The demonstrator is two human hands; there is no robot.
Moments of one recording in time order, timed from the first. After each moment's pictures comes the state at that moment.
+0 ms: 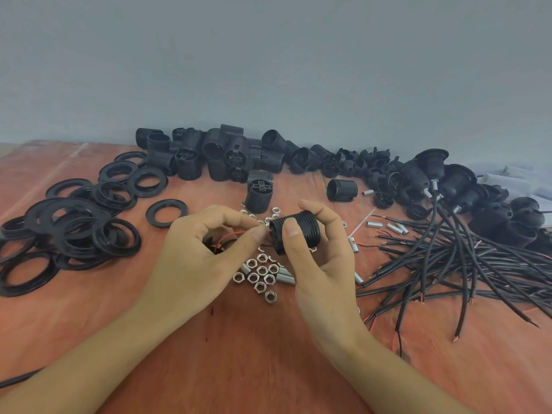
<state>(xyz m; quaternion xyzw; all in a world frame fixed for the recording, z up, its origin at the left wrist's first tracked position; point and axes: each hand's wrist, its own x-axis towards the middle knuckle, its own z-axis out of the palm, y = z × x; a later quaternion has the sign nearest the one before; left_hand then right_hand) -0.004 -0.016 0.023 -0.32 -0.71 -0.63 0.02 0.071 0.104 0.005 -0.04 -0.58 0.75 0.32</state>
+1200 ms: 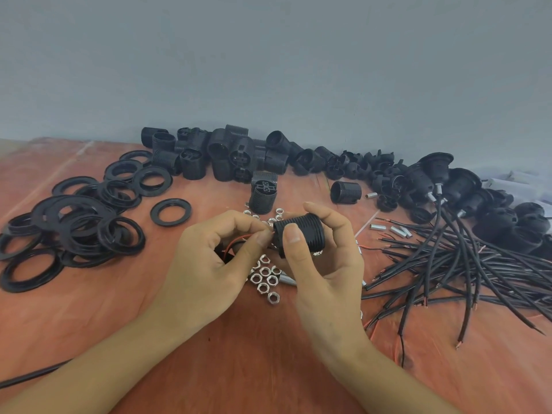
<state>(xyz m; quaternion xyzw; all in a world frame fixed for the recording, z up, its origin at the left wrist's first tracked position) 0.008 -0.014 0.025 -0.36 -0.69 -0.62 0.04 0.075 0.095 0.011 -0.04 -0.59 0.72 0.36</state>
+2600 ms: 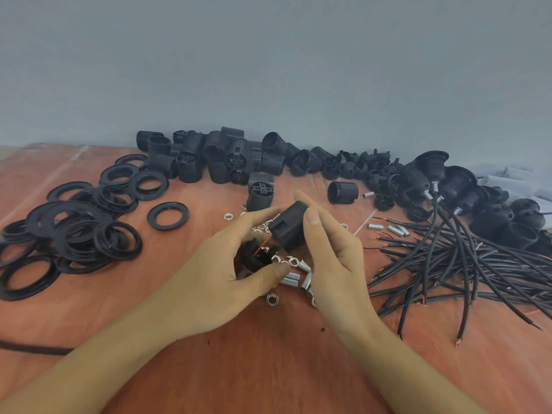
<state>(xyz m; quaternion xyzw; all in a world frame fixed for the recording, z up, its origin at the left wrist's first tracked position) -0.004 -0.020 0.021 -0.42 -0.73 -0.51 -0.14 0.073 0.119 0.018 -0.04 -0.66 0.69 0.29</state>
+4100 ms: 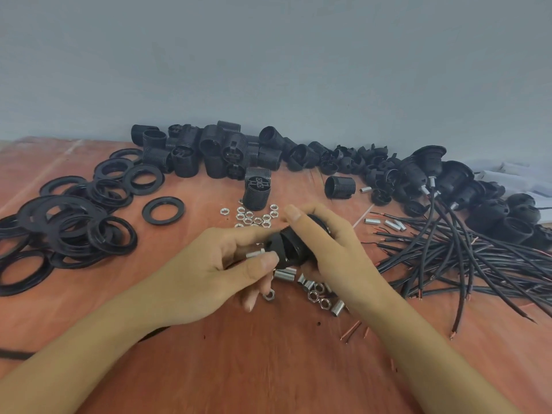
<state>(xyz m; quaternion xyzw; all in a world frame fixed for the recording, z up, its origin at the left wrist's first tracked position) -0.011 -0.024 0.023 -0.46 -0.64 -0.55 -0.27 0.073 0.142 0.030 -0.08 -0.74 0.65 0.15</state>
